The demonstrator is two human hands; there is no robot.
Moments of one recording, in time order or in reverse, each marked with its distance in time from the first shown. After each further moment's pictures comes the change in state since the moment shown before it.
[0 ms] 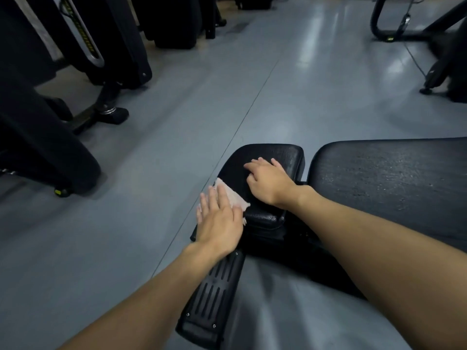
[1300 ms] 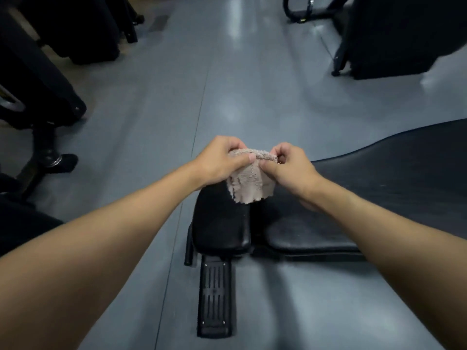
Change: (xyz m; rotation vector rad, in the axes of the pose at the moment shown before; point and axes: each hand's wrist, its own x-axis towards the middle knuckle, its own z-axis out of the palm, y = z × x) left_hand 0.038 0.199 -0.237 -0.392 -0.309 0.522; right_hand -0.100 -0.024 -0.214 0.960 0.488 0.453
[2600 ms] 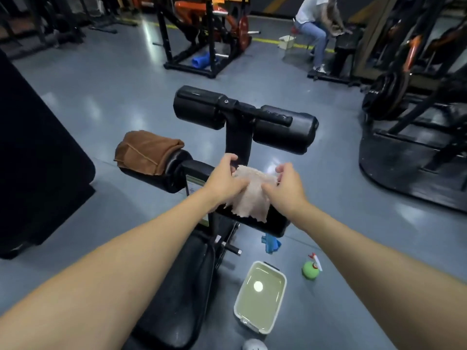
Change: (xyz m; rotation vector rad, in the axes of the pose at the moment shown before) left_hand 0.134 0.924 0.641 0.052 -0.853 0.548; right_hand -0.309 -0.122 -0.984 -0.194 1.230 0.549
